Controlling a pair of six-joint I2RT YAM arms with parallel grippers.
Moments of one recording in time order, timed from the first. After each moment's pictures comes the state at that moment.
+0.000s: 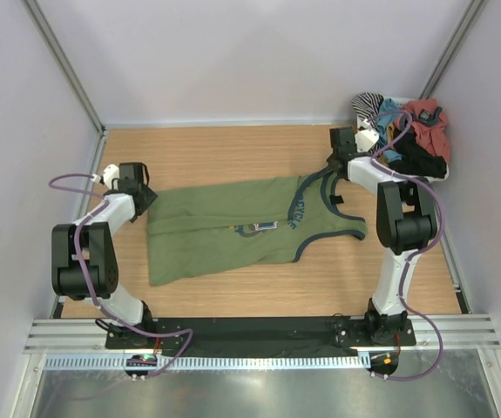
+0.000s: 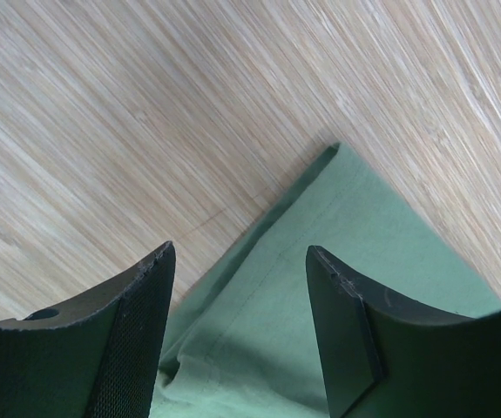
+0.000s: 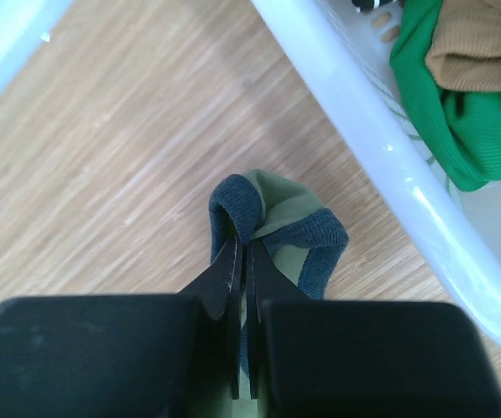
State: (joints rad) left arm 0.05 1.60 0.93 -0.26 -0.37 -0.75; right arm 0.17 2.00 1.40 -0.17 0.47 0.79
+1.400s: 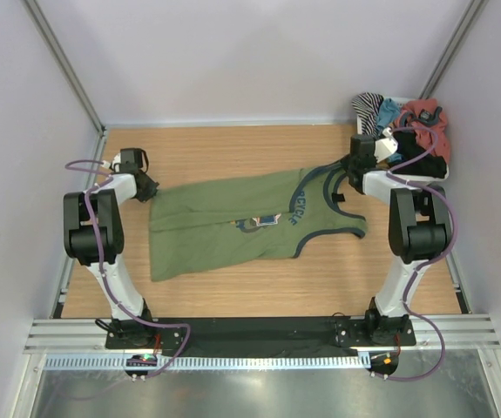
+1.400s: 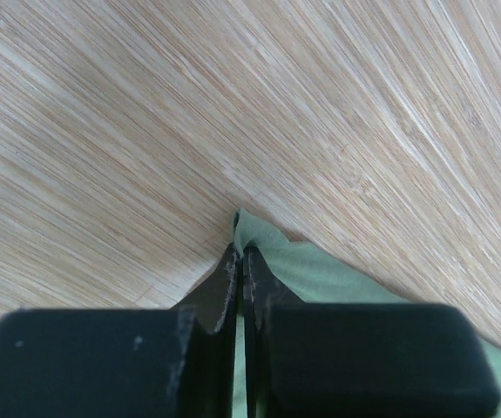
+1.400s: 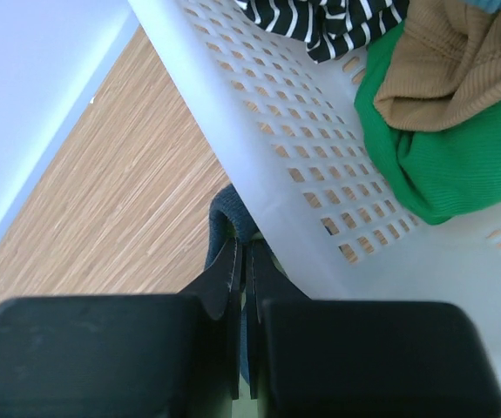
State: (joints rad) left arm 0.09 1.91 1.19 -0.24 -0.14 -0.70; right arm 0.08 1.88 1.16 0.14 0.36 0.84
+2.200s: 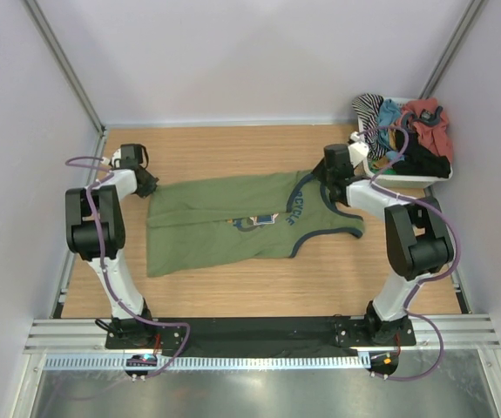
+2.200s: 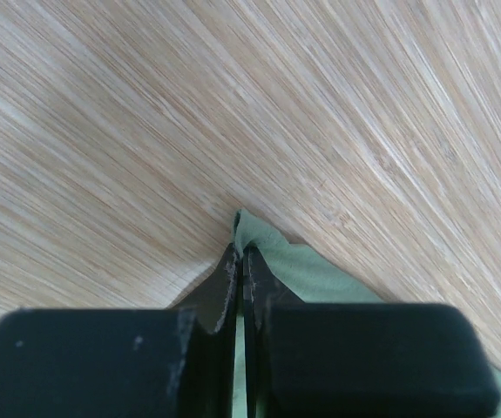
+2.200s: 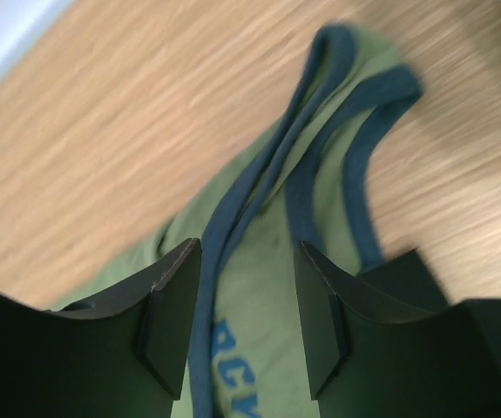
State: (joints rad) left arm 0.09 1.96 1.26 -0.25 -0.15 -0.72; right arm 0.24 1.75 1.06 0.08 0.36 0.77
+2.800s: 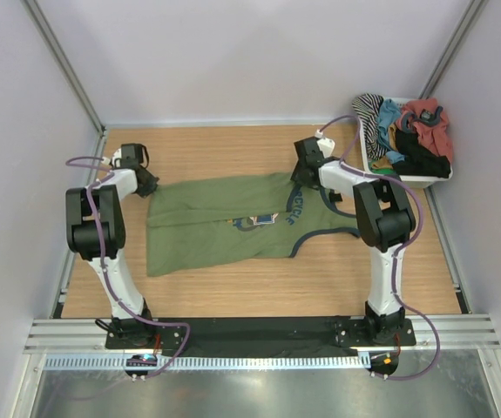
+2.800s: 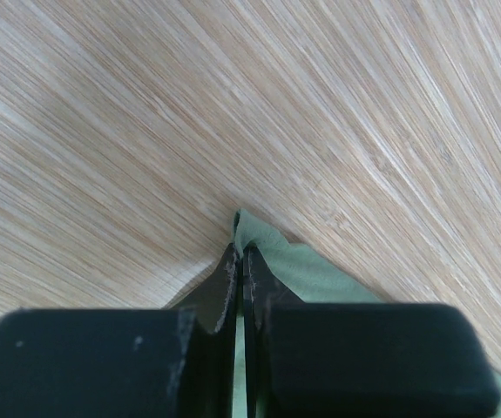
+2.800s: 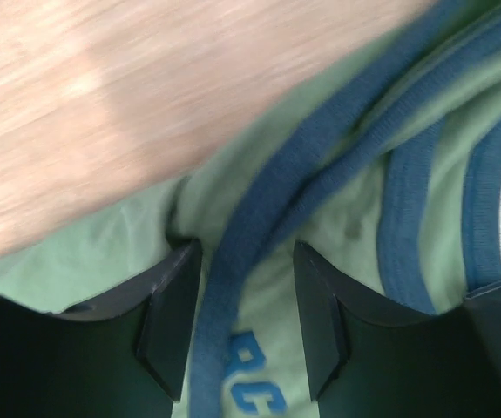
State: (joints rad) left arm 0.09 1.96 1.27 -0.25 -0.15 -0.73; right arm 0.36 2.07 1.42 -0.27 0.33 0.67
